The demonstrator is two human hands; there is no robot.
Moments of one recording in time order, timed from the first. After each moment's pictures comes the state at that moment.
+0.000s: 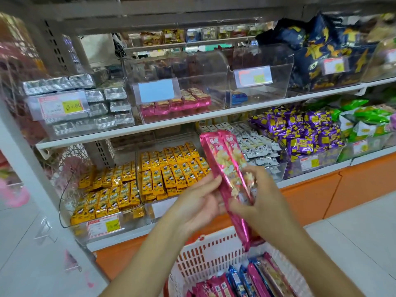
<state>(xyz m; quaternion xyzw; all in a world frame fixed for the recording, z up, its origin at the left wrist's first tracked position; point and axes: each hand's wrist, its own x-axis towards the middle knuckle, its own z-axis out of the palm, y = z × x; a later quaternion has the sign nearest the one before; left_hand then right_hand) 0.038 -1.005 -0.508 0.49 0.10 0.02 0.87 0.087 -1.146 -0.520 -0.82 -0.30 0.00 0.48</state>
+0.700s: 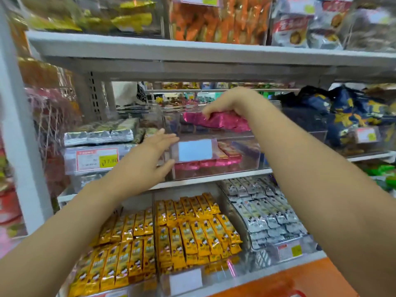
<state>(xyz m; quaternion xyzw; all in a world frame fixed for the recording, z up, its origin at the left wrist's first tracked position) 0.032 -0.817 -0.356 0.96 0.07 0.29 0.02 0.210 -0.941 -0.240 -0.91 -0.36 0.10 0.20</state>
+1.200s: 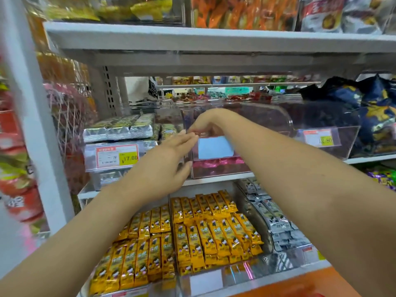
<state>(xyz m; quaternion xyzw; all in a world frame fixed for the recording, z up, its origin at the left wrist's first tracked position) 0.027 -0.811 -0.361 0.96 0.05 0.27 -0.03 0.206 -0.836 -0.289 -0.89 -0.42 0.17 0.10</state>
